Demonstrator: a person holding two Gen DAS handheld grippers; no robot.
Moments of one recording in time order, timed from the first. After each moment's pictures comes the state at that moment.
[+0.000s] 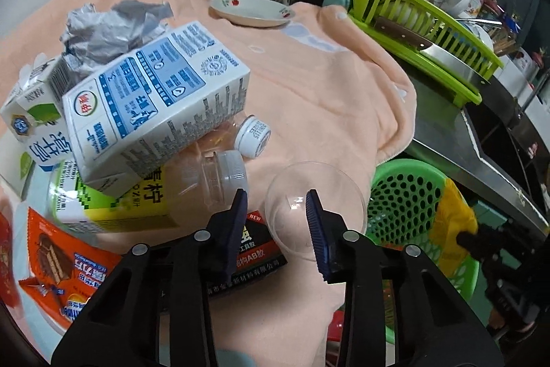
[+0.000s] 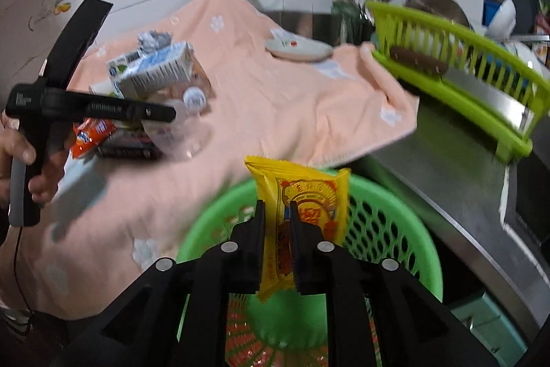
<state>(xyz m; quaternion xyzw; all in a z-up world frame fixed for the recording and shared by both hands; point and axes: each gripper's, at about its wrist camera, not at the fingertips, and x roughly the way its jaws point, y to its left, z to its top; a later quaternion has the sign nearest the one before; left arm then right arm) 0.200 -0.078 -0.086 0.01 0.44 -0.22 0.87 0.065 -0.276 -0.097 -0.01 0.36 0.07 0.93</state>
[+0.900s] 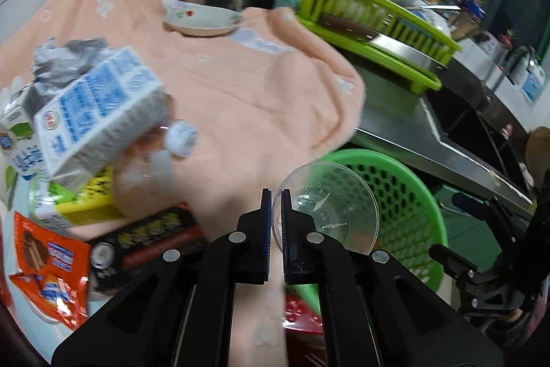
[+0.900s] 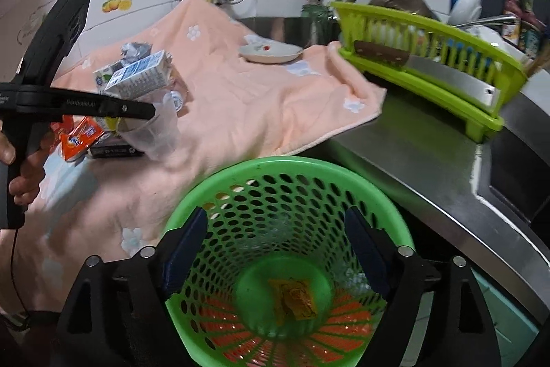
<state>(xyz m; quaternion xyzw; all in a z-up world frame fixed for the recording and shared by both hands) 0.160 -0.119 -0.065 0.02 0.43 -0.29 0.86 0.018 -0.302 -0.088 0.01 0.33 0.02 0.94</state>
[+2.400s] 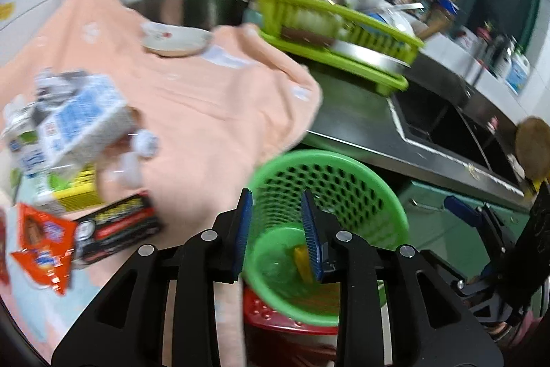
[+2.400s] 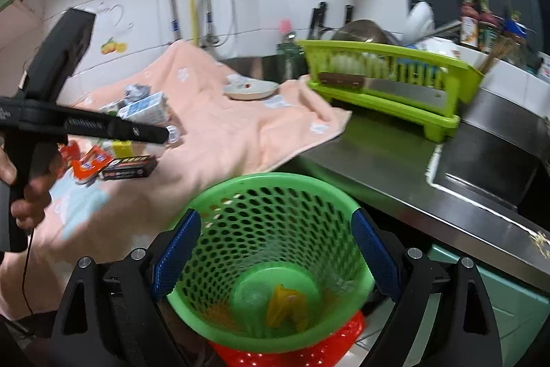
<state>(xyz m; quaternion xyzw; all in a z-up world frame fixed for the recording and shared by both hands) 0.100 -0.129 -0.032 0.02 0.39 -0.29 0.88 -0.037 -0.308 -0.070 0.03 0.26 0.01 0.96</state>
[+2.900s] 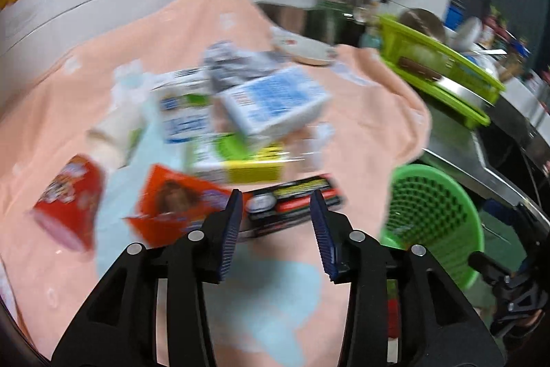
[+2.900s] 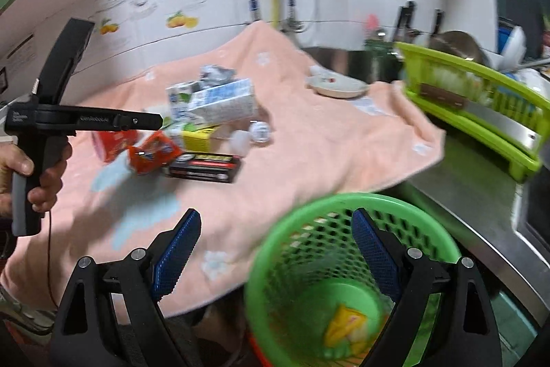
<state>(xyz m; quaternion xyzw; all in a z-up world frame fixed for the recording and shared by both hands) 0.115 0.021 -0.033 0.00 0.38 -0.13 0.92 0.022 -0.219 -0.058 -0.01 0.29 0.15 0.94</state>
